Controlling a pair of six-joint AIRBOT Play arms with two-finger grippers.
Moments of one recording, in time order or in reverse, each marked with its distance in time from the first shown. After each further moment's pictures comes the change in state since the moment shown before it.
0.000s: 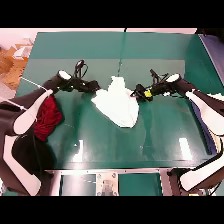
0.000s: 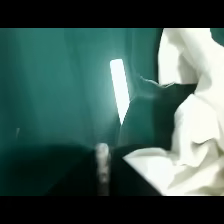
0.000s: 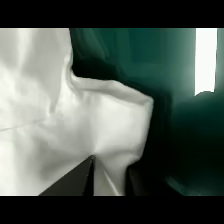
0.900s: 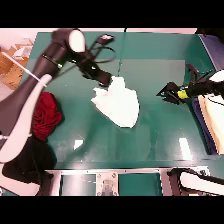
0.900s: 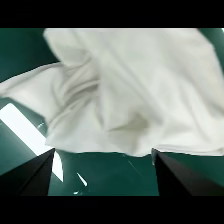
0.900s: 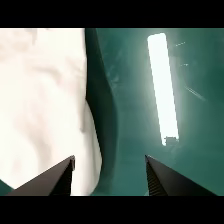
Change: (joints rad) left arm -0.224 0.229 0.443 0.746 -0.683 -0.360; right arm -0.259 0.446 -0.193 -0.245 0.192 0.129
